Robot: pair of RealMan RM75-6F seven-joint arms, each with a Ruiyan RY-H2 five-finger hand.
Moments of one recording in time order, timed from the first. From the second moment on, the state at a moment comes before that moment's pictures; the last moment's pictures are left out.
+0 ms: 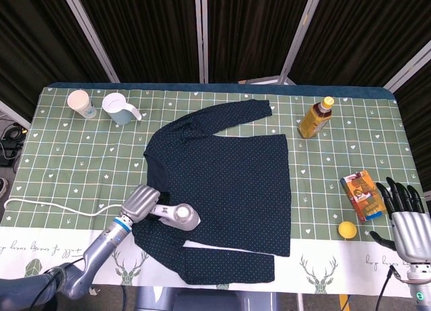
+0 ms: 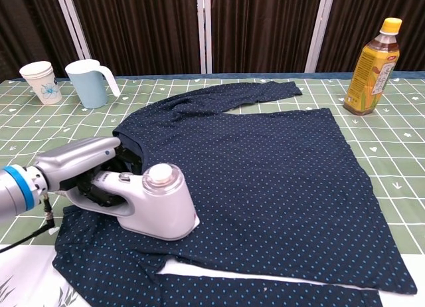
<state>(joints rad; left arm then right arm) -0.60 -1.66 -0.01 -1.28 1.43 1.00 -0.01 0.06 -1.07 0.06 -1.64 -1.50 1.48 -0.10</state>
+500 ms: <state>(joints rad) -0.58 -1.62 -0.02 -1.23 1.45 1.03 -0.08 0.06 -1.07 0.06 -1.65 -1.50 1.48 -0.10</state>
